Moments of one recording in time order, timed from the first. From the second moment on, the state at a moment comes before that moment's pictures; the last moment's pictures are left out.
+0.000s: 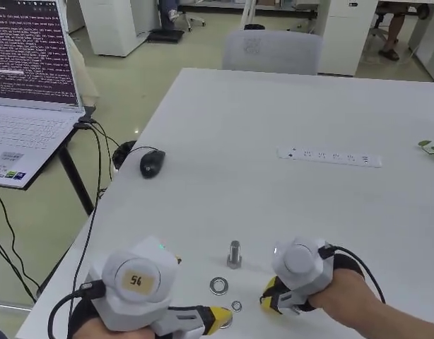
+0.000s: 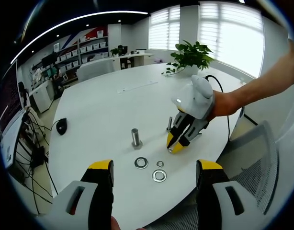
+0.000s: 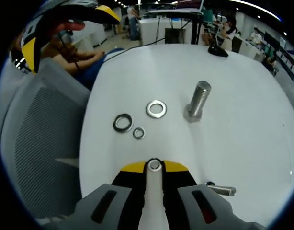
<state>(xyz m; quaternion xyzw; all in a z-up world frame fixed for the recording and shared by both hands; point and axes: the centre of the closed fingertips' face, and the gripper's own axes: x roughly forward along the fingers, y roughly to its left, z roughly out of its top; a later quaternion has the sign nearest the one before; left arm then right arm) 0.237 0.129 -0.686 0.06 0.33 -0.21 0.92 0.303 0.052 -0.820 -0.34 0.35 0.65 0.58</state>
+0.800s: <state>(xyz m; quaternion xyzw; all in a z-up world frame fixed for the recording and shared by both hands) 0.234 0.130 -0.686 0.06 0.33 -0.21 0.92 0.301 0.043 -0.824 -0.43 0.33 0.66 0.53</state>
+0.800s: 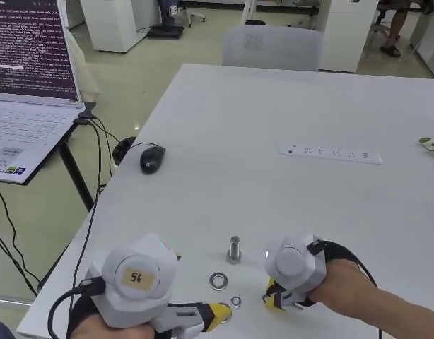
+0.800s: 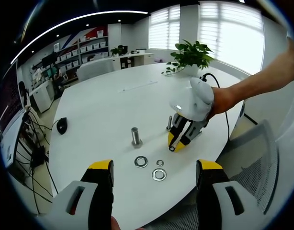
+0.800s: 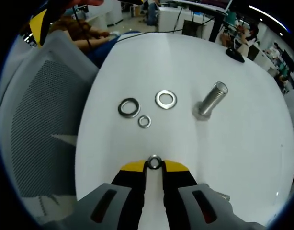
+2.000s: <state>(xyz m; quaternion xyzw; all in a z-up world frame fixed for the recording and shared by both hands) 0.236 0.129 -0.686 0.05 0.33 -0.21 0.92 0.359 -0.014 -0.774 -0.28 0.34 0.56 0.70</state>
